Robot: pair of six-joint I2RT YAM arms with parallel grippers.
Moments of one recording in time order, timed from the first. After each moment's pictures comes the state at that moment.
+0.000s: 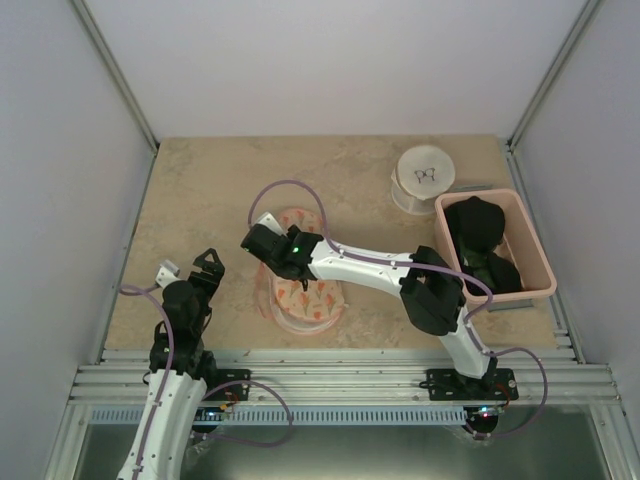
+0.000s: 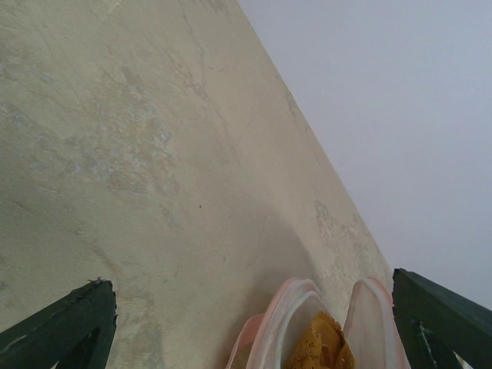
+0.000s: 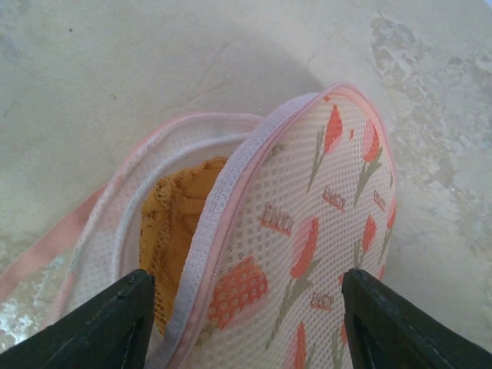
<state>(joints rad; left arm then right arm) -0.06 0.25 0.13 -0.19 -0.11 -1.03 1.15 2.14 1.78 -0.64 0.60 0.22</state>
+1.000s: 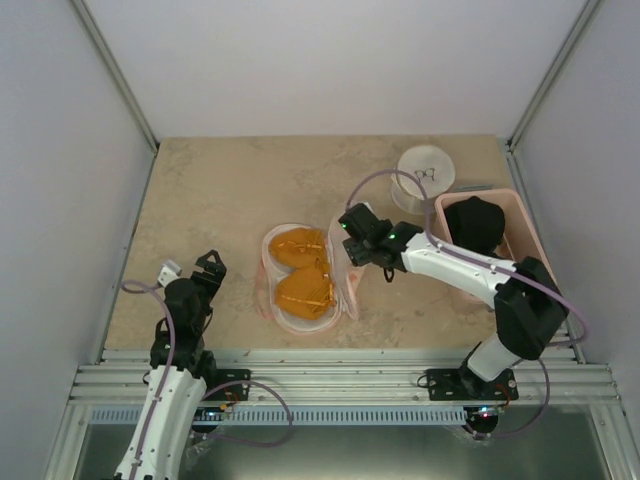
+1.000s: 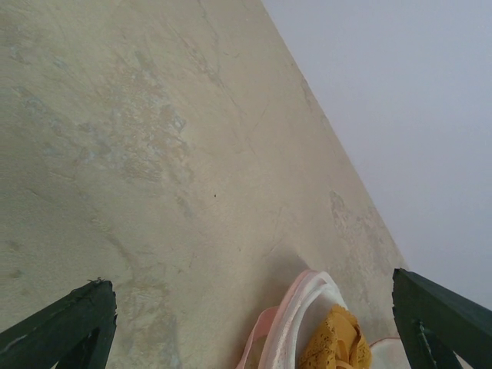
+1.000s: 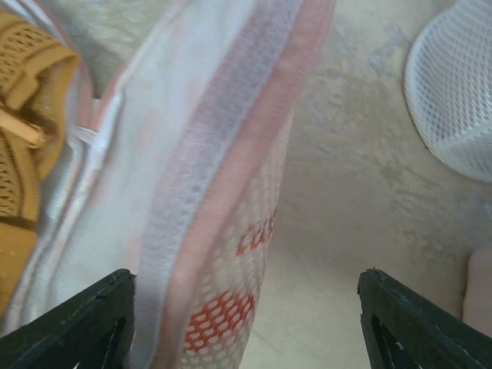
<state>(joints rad) -0.06 0.30 0.13 -0.19 -0.10 -1.03 0.85 1.62 1.16 -0.59 0.46 0.23</state>
